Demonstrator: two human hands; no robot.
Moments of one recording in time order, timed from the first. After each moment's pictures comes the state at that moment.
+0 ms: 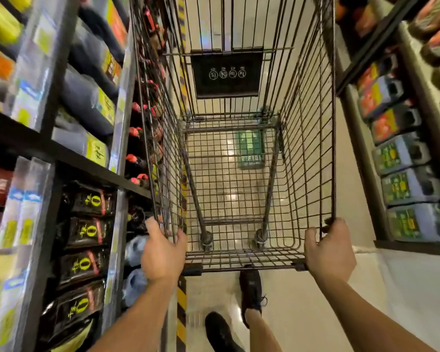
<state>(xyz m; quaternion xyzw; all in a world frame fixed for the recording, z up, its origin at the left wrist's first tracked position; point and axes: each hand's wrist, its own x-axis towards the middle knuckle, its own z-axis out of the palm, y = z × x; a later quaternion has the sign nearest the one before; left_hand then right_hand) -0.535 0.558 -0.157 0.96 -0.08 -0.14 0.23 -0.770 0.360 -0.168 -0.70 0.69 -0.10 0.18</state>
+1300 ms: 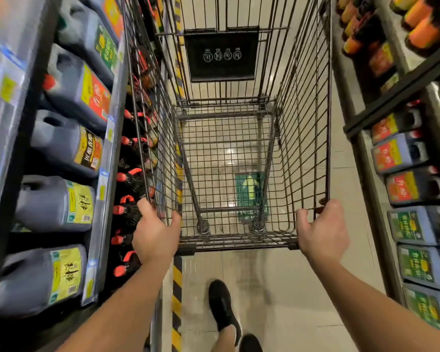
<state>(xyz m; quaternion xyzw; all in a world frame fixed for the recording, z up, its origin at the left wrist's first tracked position) -0.283 0.277 -0.166 0.97 -0.09 -0.11 0.20 -0.515 0.078 -0.162 -0.72 0.67 -0.10 0.16</state>
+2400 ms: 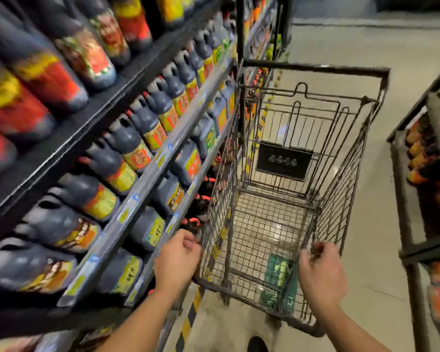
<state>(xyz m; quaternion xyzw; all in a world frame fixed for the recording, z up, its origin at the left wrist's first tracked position) -0.284 0.280 0.027 0.95 -0.03 -0.10 0.30 -0.428 0.040 -0.010 -0.80 0.51 -0.13 0.28</state>
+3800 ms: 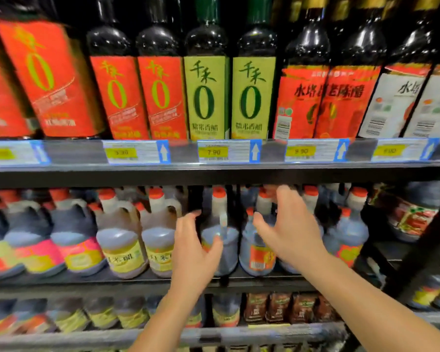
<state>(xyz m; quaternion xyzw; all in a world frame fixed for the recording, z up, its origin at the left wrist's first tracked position) -0.551 0.804 0.260 0.82 0.27 0.41 0.31 -0.427 0.663 0.331 -0.82 -0.42 -0.19 0.33</state>
